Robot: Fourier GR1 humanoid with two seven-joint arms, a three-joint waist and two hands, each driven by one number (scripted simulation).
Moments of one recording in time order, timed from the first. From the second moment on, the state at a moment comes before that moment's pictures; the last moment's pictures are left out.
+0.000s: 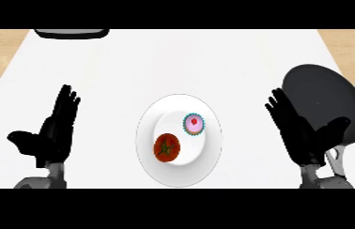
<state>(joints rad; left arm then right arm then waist) -0.03 0.25 -0.05 -1.47 0.23 0.26 -0.07 -0.04 -0.35 0.21 -1.51 -0.48 -0.18 0.08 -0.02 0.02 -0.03</state>
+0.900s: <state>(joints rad) -0.04 0.20 -0.23 -1.53 0.16 0.15 -0.15 0.19 -0.30 0.60 -1.85 0.32 -0.62 -0.26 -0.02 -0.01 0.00</state>
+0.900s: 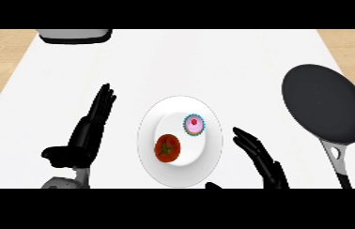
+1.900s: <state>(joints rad) -0.05 0.17 -0.25 -1.56 0.12 0.14 -0.12 -0.12 -0.11 0.80 -1.74 0.99 -0.03 0.64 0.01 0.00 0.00</state>
